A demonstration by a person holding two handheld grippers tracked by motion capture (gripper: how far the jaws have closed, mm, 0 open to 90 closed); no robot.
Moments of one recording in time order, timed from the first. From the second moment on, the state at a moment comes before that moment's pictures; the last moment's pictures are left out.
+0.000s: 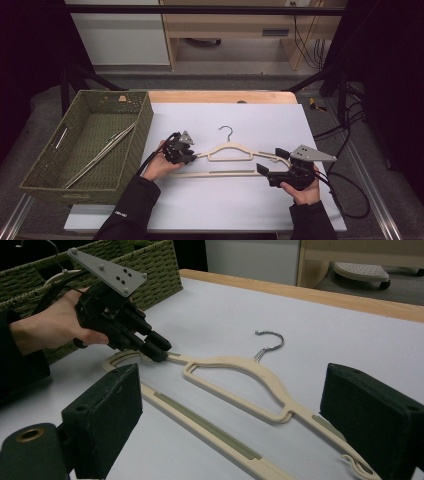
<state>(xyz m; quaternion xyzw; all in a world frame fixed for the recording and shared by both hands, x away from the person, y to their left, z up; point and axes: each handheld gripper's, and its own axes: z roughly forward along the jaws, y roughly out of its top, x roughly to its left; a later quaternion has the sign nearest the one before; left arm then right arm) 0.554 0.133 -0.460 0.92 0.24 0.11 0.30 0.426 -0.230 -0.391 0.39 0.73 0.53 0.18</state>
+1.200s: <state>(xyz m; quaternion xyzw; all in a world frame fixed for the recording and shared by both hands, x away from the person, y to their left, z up) 0.532 0.129 -0.459 0.93 0.22 0.10 0.29 0.424 -0.231 -0.388 0.39 0.73 0.53 0.18</state>
